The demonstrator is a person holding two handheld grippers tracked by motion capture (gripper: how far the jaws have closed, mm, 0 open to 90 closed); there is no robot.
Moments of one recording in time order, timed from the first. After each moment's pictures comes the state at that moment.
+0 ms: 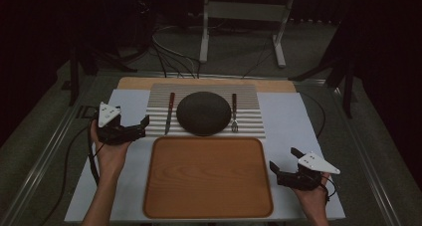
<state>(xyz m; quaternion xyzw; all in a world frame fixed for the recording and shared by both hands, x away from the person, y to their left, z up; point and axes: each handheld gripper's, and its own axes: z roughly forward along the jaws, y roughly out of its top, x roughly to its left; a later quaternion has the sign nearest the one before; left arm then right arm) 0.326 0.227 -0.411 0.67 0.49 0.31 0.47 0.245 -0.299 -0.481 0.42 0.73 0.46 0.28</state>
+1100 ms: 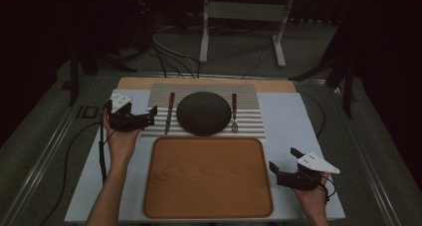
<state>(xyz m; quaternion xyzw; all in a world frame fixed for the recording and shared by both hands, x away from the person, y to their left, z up) 0.367 0.212 -0.415 0.68 0.50 0.30 0.45 0.246 -0.299 -0.481 0.42 0.74 0.46 0.27</state>
